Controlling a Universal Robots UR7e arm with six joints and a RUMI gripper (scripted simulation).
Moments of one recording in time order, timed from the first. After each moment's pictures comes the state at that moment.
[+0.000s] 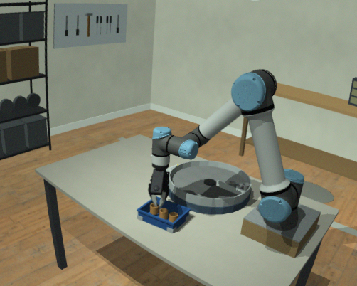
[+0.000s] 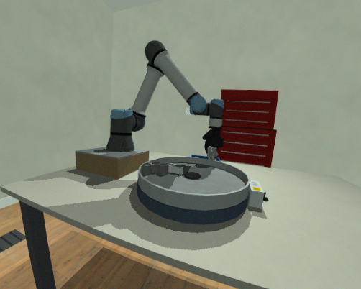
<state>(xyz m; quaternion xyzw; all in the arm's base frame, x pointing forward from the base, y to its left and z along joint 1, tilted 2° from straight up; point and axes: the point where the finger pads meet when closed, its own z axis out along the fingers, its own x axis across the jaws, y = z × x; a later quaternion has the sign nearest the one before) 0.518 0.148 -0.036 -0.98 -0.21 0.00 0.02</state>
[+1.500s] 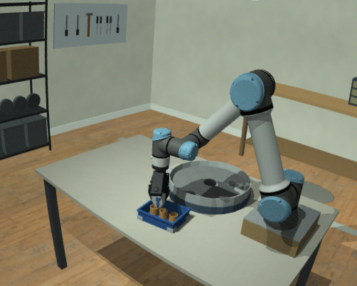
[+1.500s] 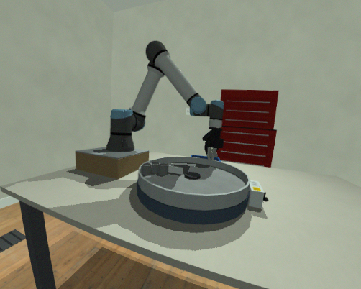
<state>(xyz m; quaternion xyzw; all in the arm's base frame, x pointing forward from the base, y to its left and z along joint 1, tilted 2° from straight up) 0.518 0.149 -0.042 -0.98 -0.21 0.00 0.02</state>
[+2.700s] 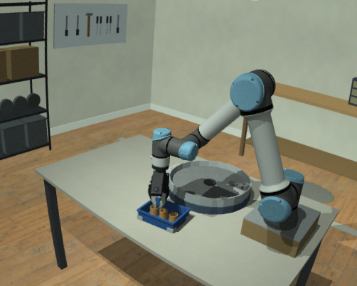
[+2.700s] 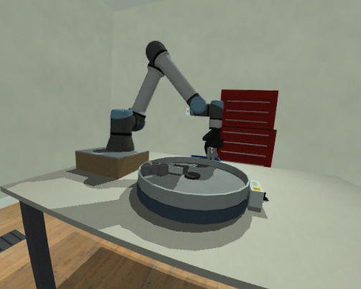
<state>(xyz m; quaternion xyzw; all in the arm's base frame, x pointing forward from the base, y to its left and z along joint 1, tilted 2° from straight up) 0.518 0.149 -0.042 -0.98 -0.21 0.00 0.02</state>
